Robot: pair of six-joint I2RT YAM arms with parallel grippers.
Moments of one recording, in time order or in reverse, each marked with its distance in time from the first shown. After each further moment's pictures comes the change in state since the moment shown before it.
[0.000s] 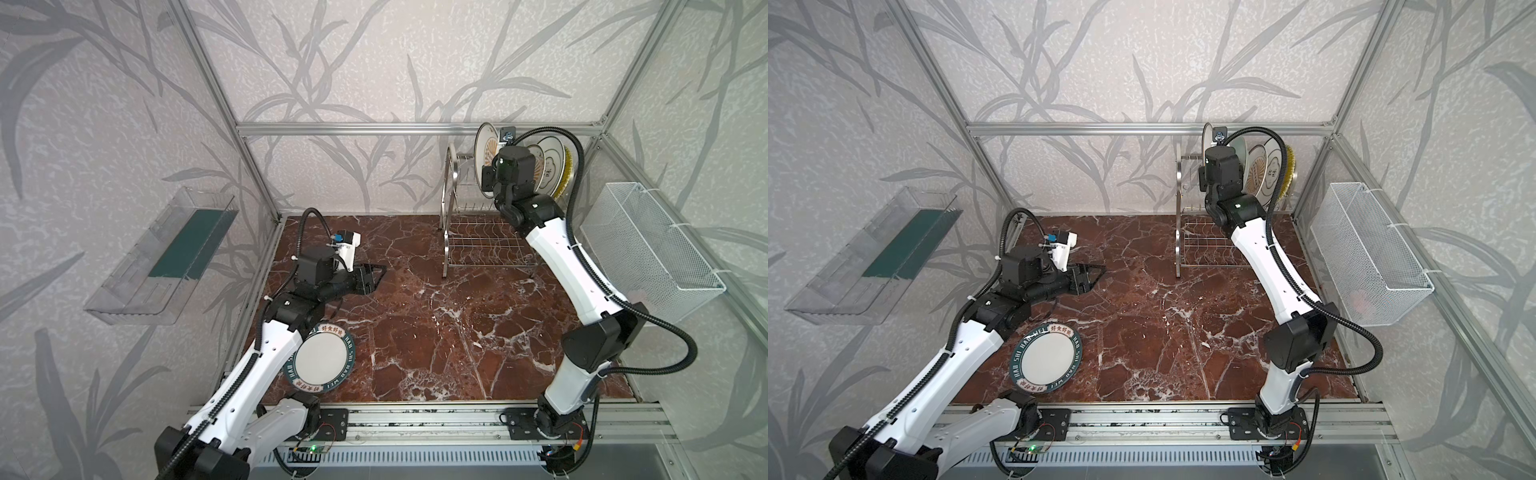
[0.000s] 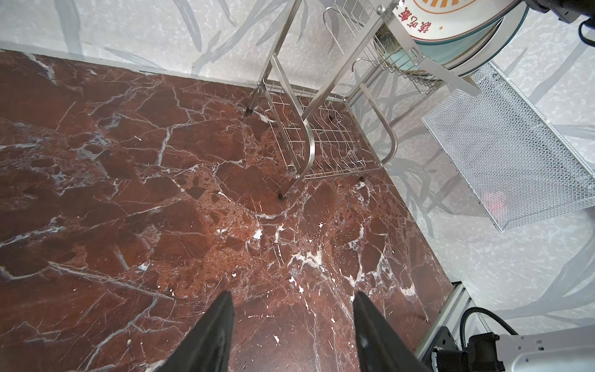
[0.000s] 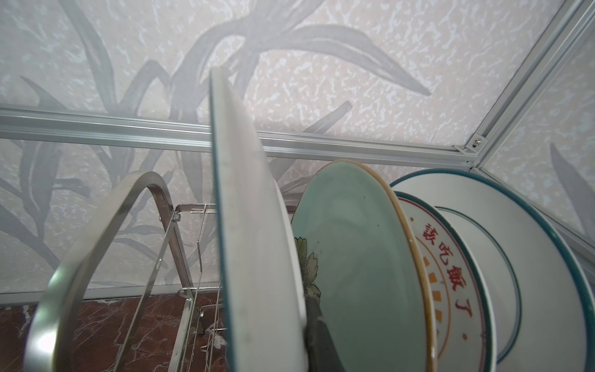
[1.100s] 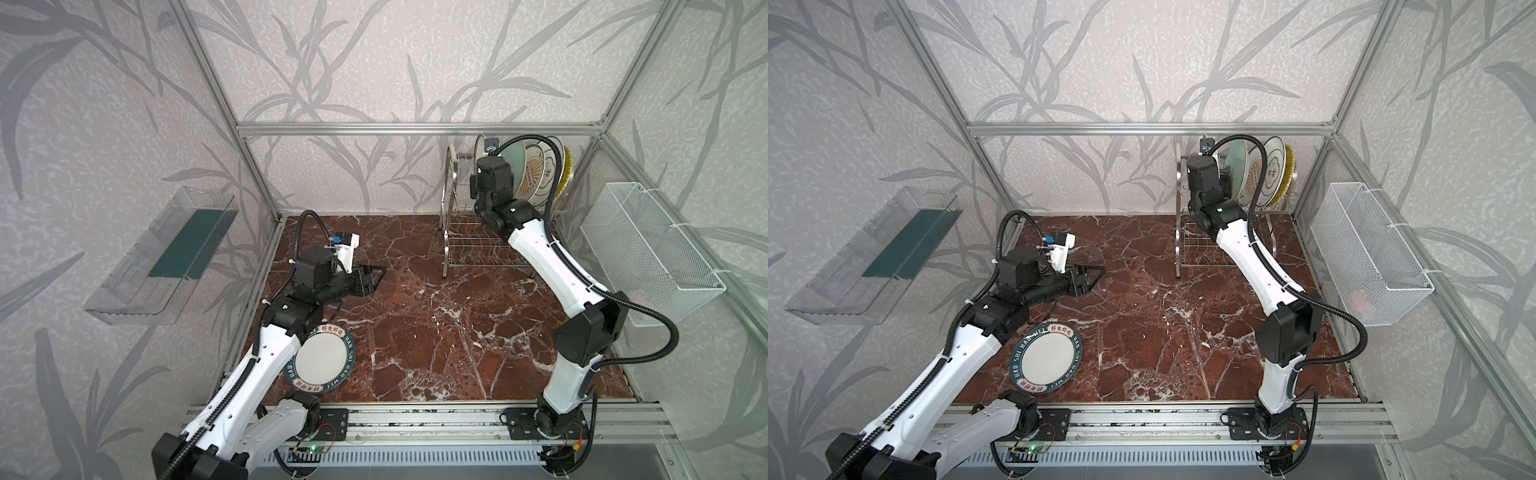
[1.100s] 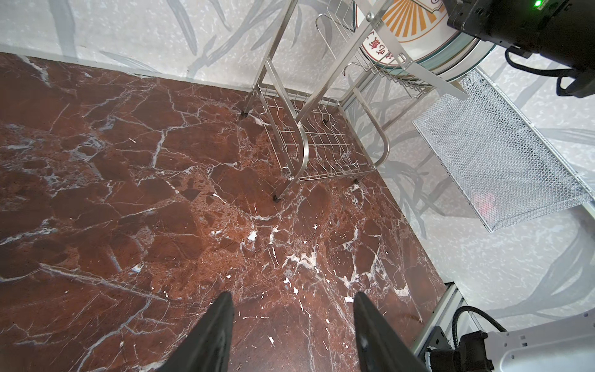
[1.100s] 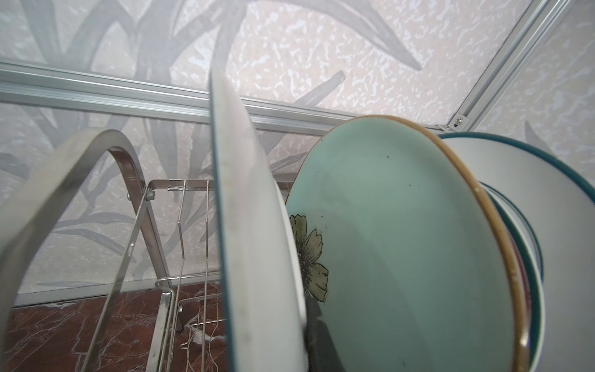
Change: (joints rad) left arm 0.000 -0.026 -0.018 0.017 0.010 -0.016; right arm 0.060 0.061 -0.050 0.058 0.177 -0.001
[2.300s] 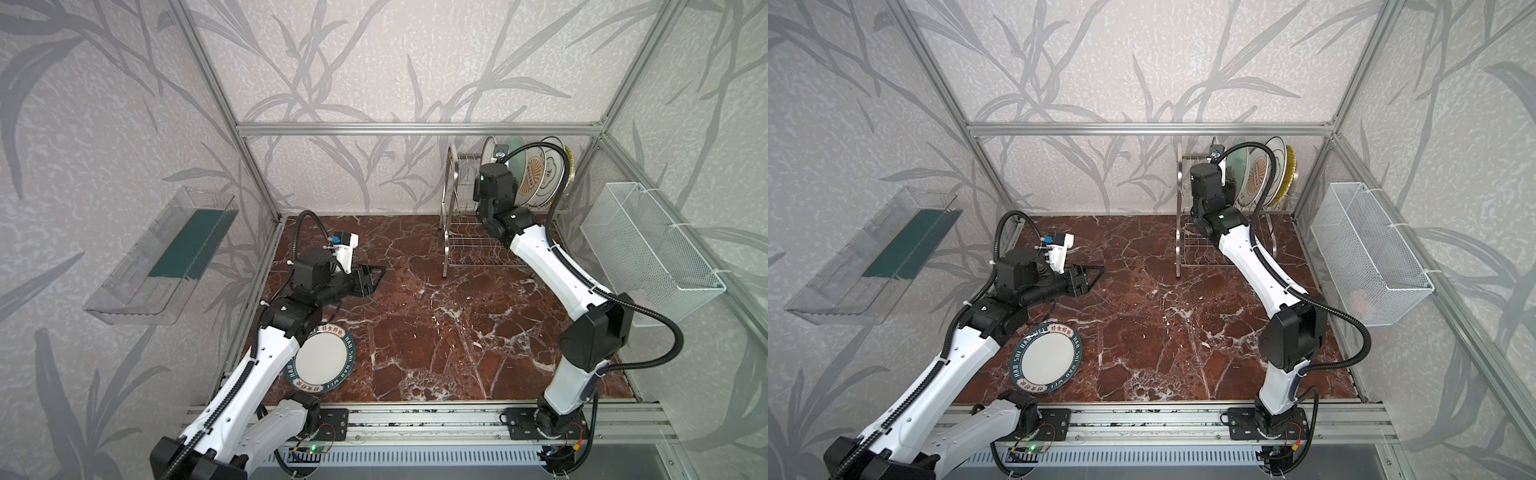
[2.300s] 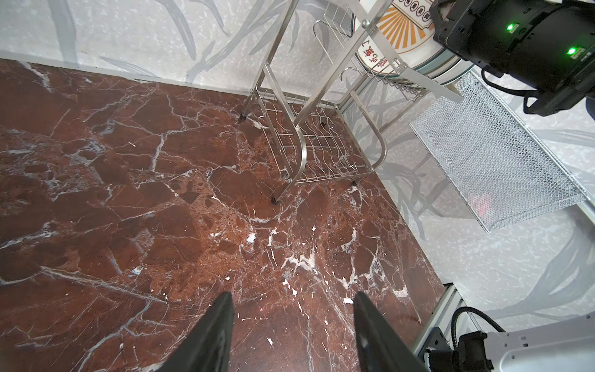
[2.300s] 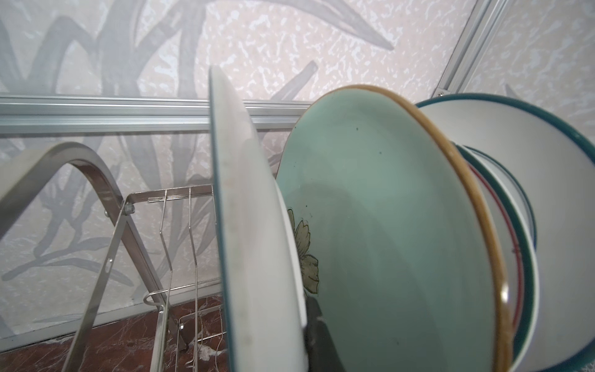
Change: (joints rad) left arm 0.000 -0.014 0.000 0.000 0.000 0.000; right arm -0.019 -0.047 -0.129 0.107 0.032 0.101
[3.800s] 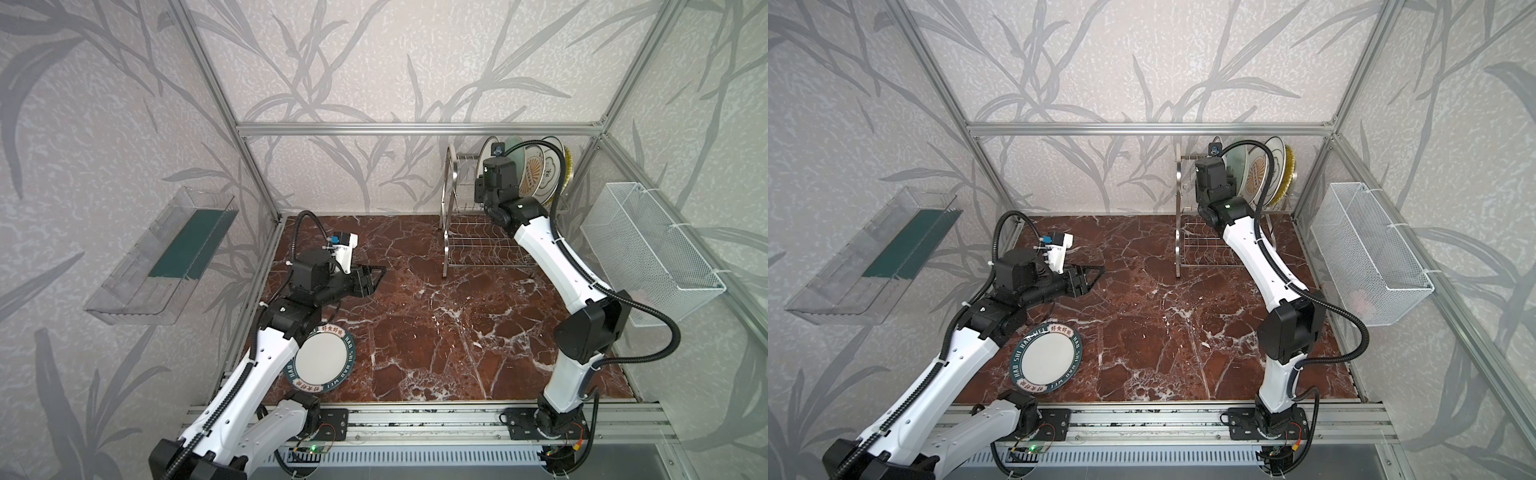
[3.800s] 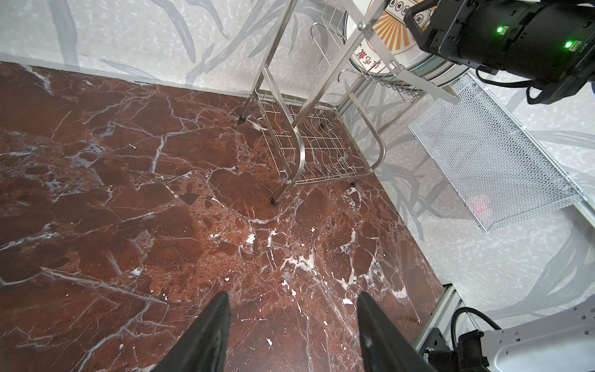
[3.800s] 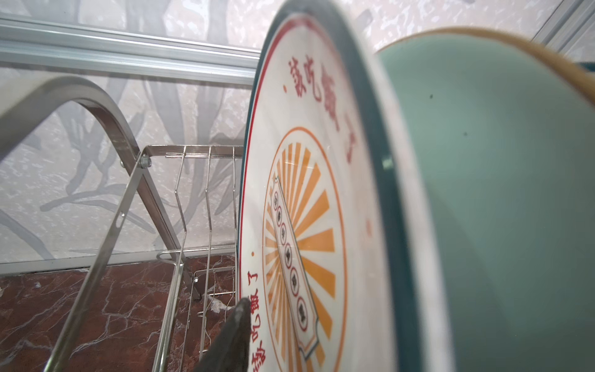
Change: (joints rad) left arm 0.001 -0.007 0.000 0.000 0.000 -0.002; right arm -0.043 0.055 0.154 -0.241 -0.198 -0.002
